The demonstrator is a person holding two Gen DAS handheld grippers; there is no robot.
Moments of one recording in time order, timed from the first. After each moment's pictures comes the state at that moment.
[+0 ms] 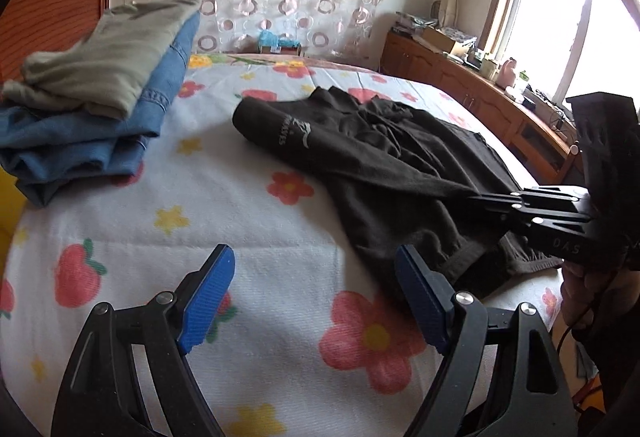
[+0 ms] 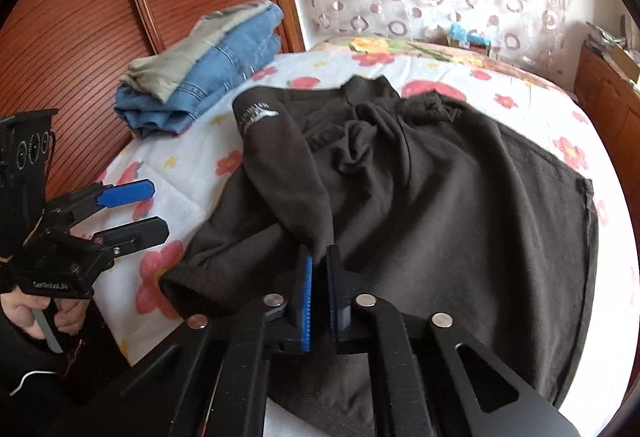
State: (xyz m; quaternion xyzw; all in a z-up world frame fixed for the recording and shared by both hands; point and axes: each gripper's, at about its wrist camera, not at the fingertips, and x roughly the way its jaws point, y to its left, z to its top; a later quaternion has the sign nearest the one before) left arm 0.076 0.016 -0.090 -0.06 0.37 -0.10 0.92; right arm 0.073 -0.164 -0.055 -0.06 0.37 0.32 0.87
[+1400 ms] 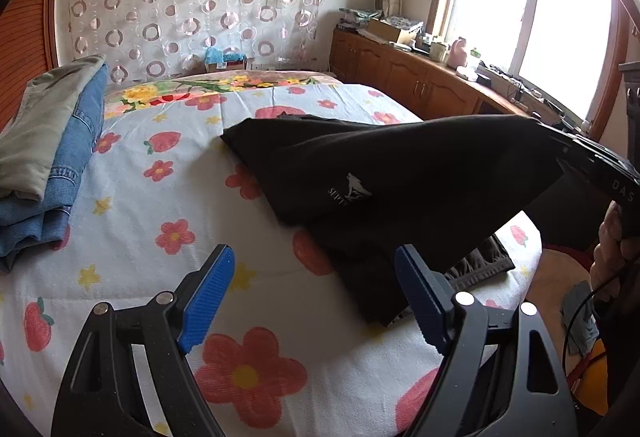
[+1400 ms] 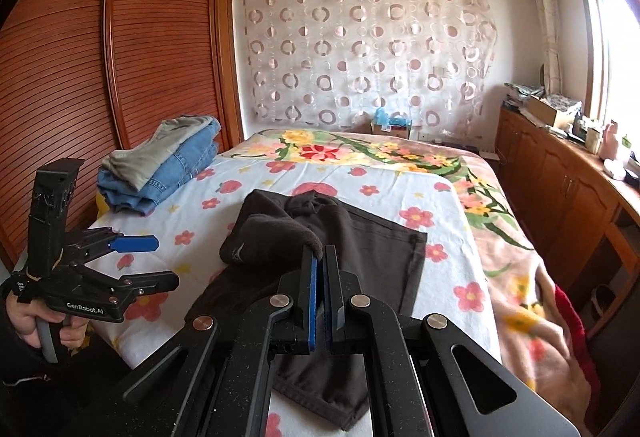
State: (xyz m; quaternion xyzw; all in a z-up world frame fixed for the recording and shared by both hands) left arm 0.086 -0.061 -0.065 -0.01 0.35 -0.18 0.92; right arm -0.044 -0.226 -0.002 -0.04 0.23 0.20 0.95
